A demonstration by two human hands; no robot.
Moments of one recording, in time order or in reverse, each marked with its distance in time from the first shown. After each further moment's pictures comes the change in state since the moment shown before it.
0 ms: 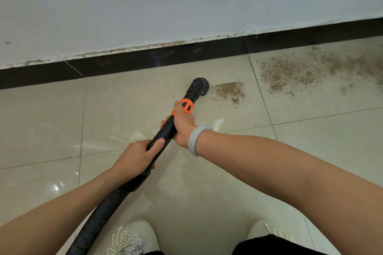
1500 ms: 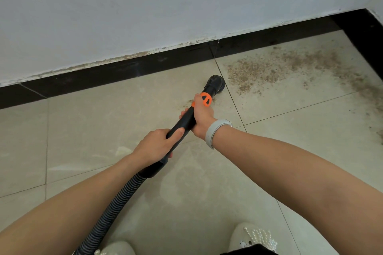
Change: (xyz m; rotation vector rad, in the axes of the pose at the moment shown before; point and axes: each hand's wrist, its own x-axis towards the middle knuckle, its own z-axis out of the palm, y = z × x) left_hand 0.051 0.096 0.050 0.146 -0.113 0.182; right_hand 0.014 -0.070 -0.095 0.175 0.133 -0.149
